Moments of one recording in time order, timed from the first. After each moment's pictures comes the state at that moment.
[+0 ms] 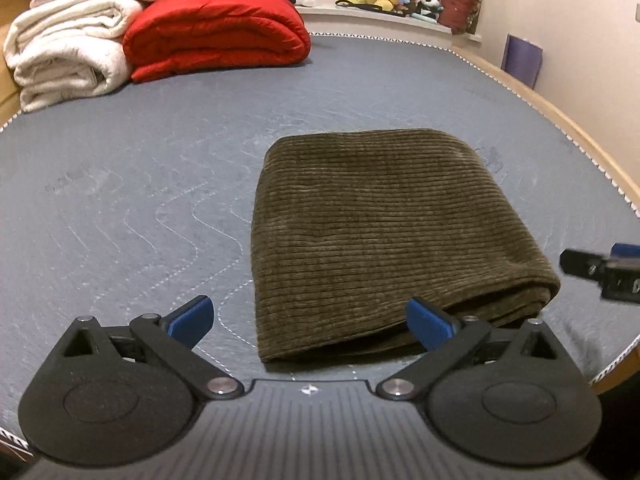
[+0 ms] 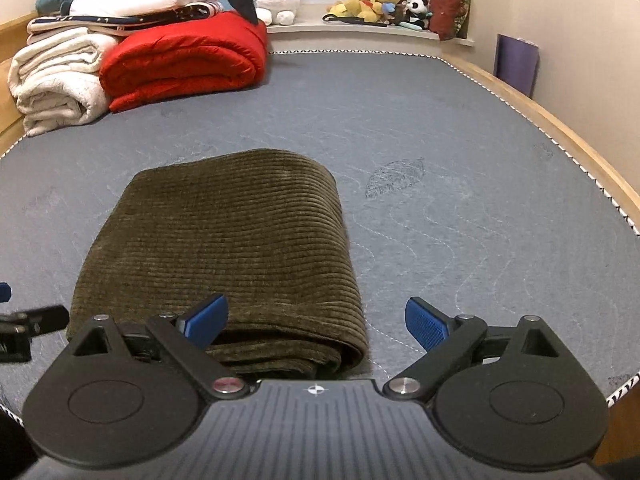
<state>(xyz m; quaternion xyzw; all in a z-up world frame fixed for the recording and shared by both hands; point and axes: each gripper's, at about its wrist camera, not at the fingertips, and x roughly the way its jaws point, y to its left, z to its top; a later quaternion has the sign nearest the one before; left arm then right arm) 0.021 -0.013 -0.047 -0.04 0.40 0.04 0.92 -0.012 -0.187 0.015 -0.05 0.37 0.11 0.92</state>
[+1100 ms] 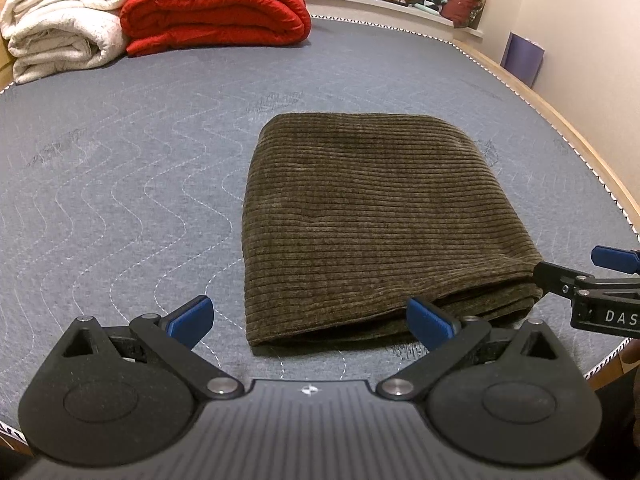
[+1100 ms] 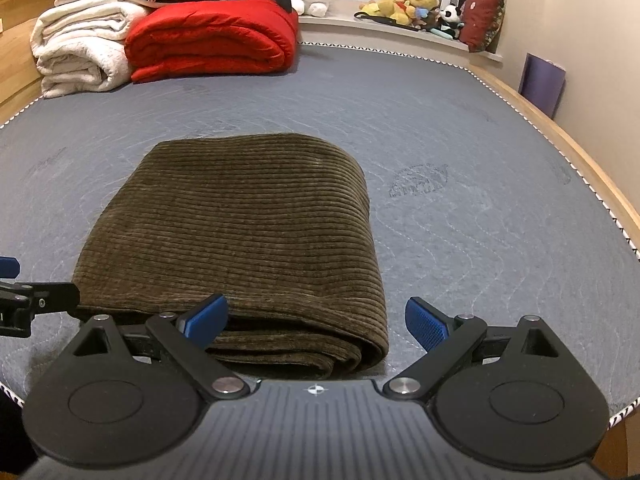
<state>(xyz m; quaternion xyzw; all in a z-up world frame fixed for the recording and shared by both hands) 0.025 -0.009 -0.054 -0.07 0.42 0.04 0.90 -0.013 -0.165 0.007 -0.10 0.37 0.13 0.91</state>
